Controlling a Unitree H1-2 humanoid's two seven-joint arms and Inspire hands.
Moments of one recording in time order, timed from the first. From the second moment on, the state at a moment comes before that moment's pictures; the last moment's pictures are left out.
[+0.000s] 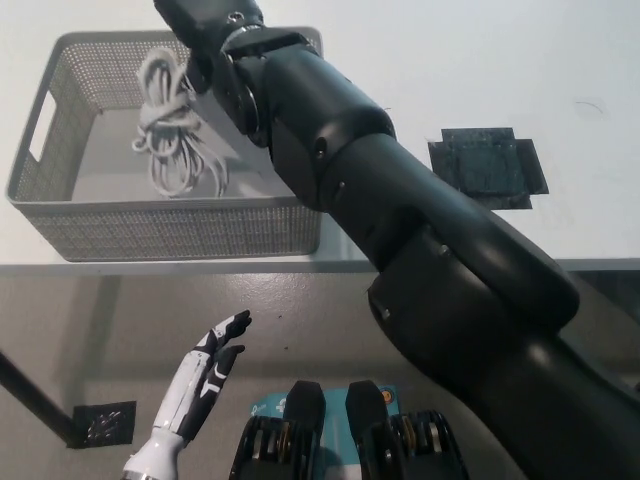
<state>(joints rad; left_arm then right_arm) -0.11 0.16 -0.16 0.31 0.15 -0.43 0.05 -1.63 0.23 0.51 1.50 -0.74 0.01 0.01</state>
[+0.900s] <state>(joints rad) -0.11 0.16 -0.17 0.32 0.15 -0.43 0.05 -1.60 0.07 0.31 1.39 -0.61 0.07 0.57</state>
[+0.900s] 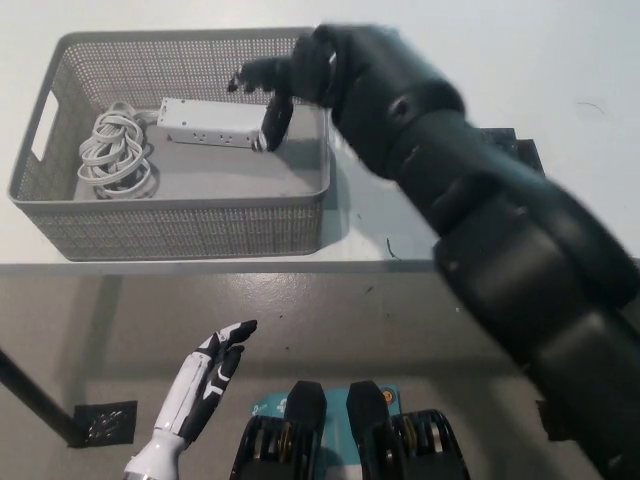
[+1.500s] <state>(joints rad) -0.11 0.16 -0.17 0.33 0.15 -0.43 0.05 -1.40 -0.16 -0.04 0.82 -0.43 0.17 0.62</state>
